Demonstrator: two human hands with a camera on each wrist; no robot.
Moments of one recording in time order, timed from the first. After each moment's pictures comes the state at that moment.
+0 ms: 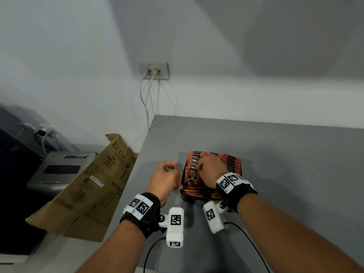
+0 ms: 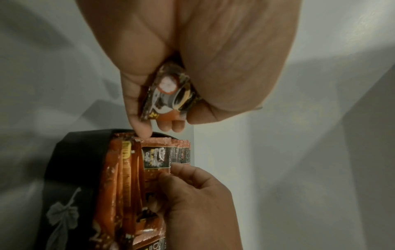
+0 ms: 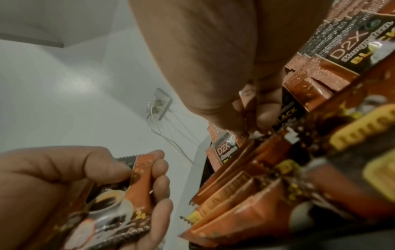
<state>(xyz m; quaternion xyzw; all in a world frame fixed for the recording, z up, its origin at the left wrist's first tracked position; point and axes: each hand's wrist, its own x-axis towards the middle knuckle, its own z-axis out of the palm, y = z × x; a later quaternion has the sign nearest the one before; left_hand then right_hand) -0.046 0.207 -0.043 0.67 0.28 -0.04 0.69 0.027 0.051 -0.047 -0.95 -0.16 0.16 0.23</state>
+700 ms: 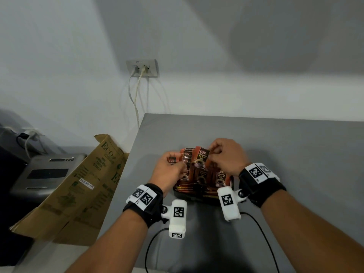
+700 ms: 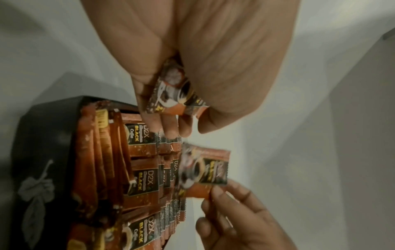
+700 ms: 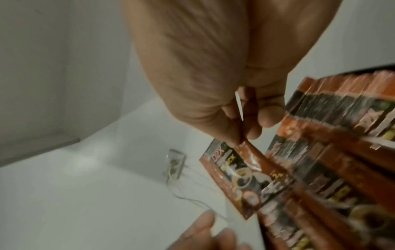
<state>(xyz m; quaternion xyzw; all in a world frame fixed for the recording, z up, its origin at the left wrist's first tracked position) -0.030 0.186 -0.037 0.70 0.20 -0.04 0.69 0.026 -0.007 -0.009 -0.91 -0.07 0.08 0.39</state>
